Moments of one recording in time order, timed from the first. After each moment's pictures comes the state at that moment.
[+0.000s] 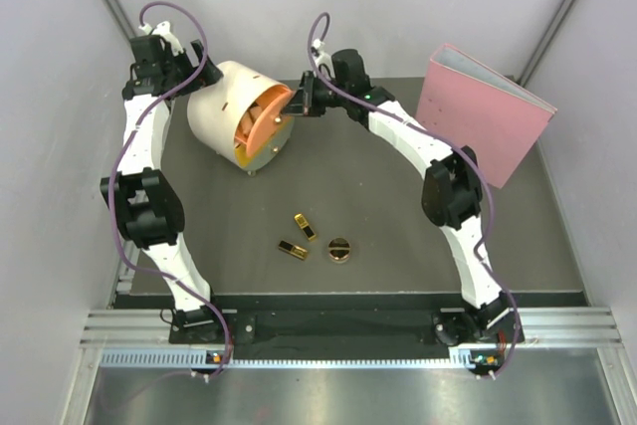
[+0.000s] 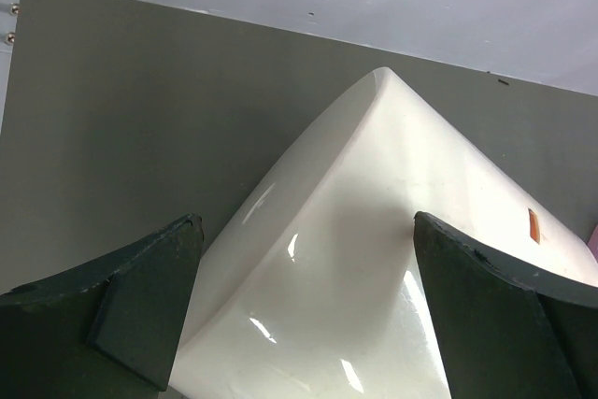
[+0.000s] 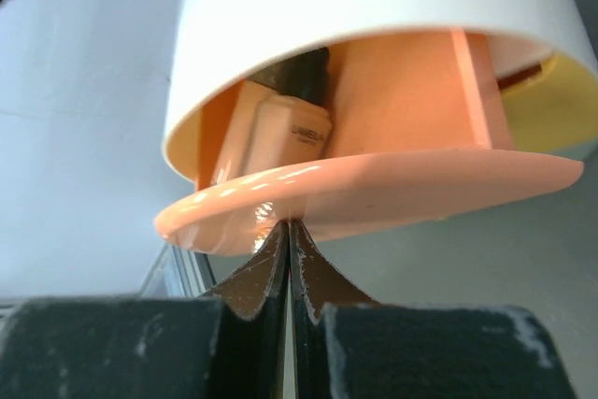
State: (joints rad) left arm 0.17 1.92 1.90 -0.46 0.32 -0.25; right arm 0.59 2.29 2.16 -0.24 -0.63 0.65
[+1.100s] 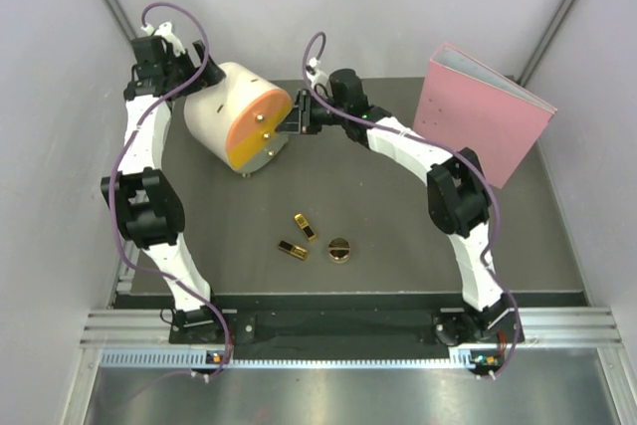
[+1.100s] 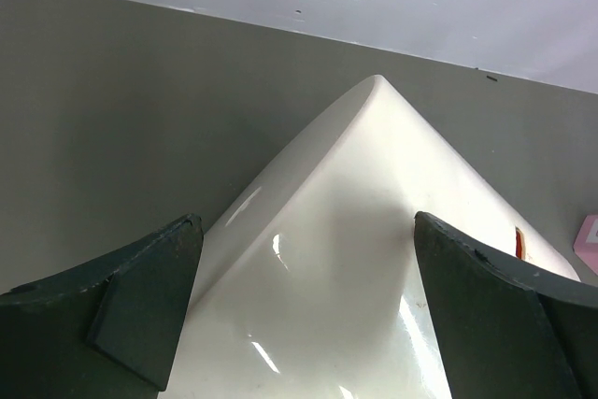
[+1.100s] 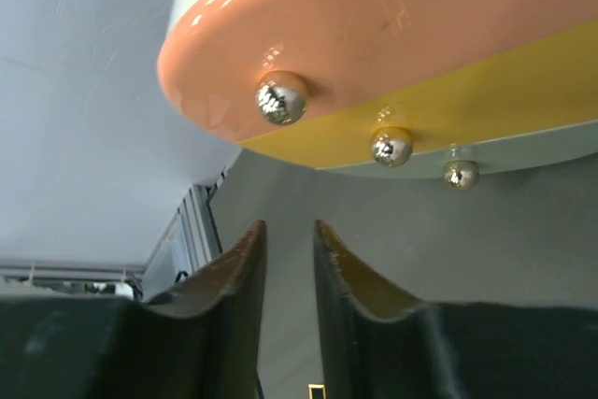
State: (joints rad) left arm 0.17 1.92 1.88 -0.44 0.35 -0.26; right arm 0.63 2.19 1.88 0.00 -0.66 0.69
